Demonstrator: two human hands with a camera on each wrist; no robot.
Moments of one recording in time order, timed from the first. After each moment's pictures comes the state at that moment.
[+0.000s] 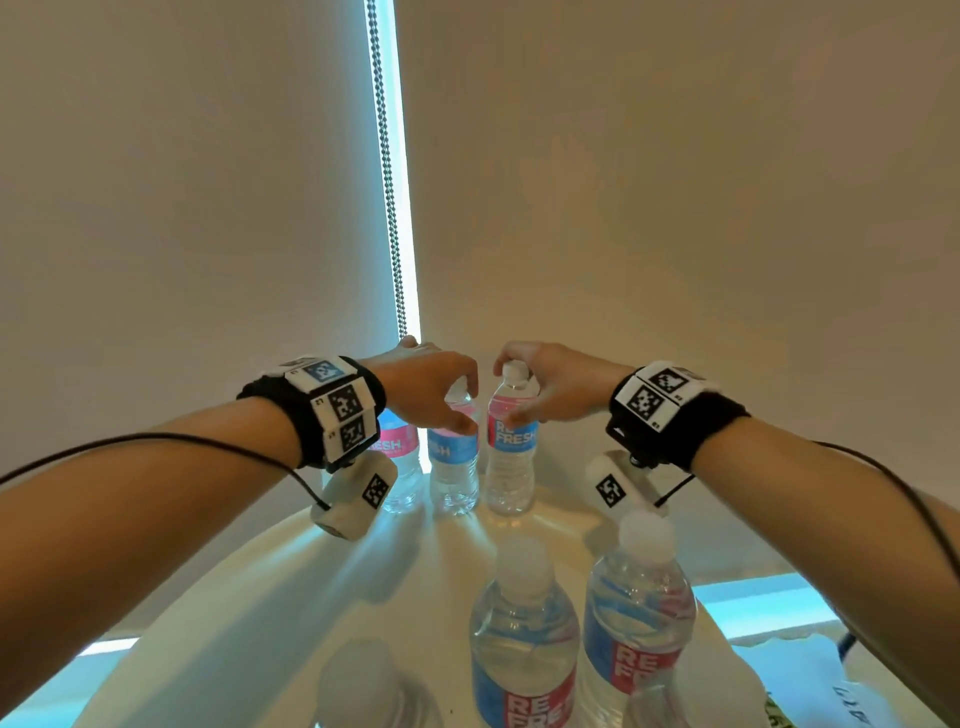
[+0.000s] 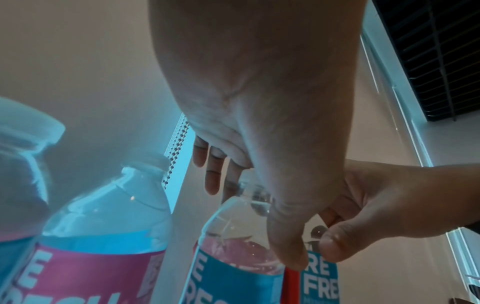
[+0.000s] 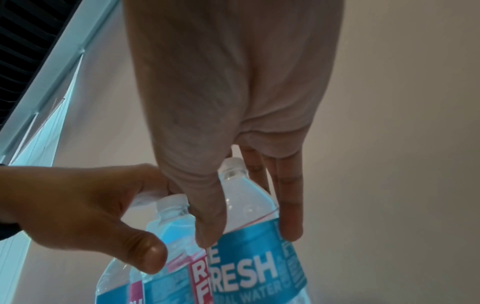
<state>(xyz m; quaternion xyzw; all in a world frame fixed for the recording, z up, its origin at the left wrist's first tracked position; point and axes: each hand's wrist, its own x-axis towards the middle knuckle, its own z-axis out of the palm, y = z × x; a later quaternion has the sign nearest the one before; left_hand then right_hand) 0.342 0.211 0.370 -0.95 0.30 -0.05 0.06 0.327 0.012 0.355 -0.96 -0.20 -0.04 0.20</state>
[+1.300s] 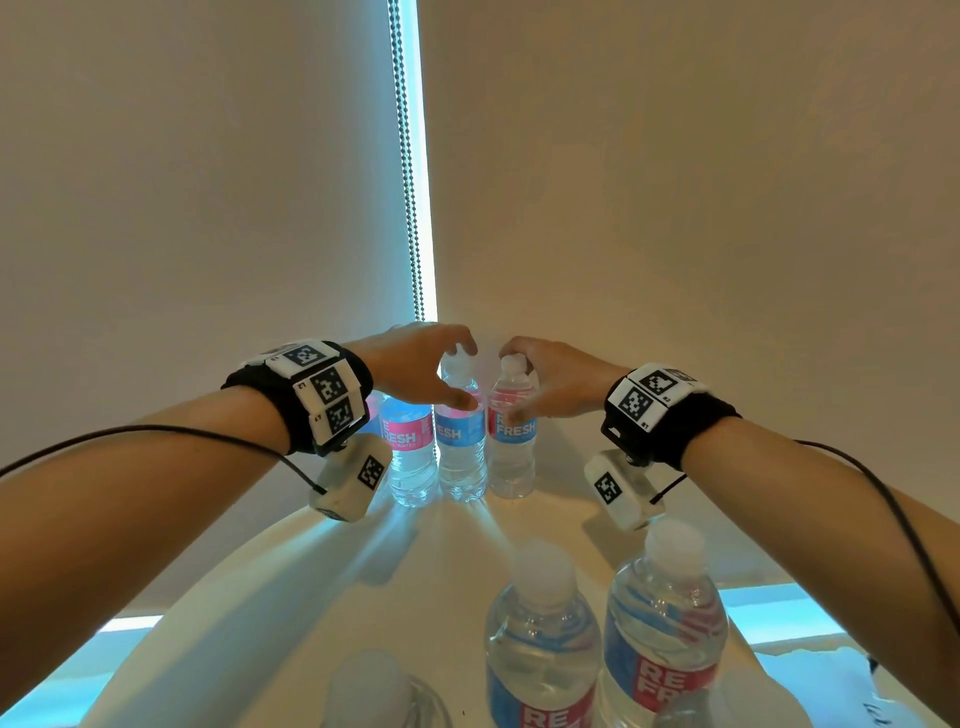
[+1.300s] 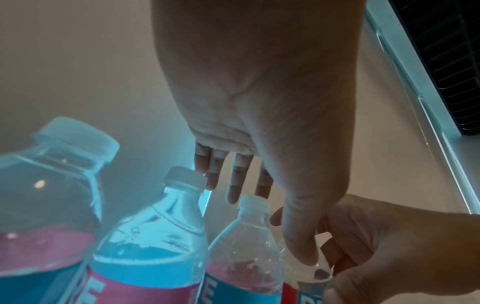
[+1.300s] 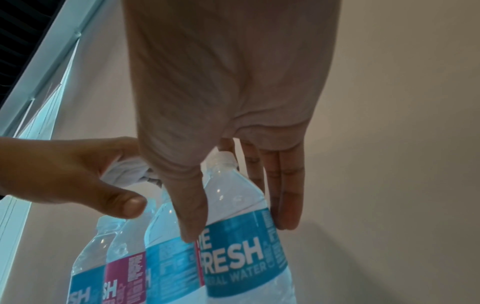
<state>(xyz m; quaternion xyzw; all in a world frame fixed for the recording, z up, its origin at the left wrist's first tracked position) 0.357 0.235 0.374 -0.96 0.26 -0.05 -0.03 0.351 0.025 0.341 -0.96 -0.17 -0.05 0.21</state>
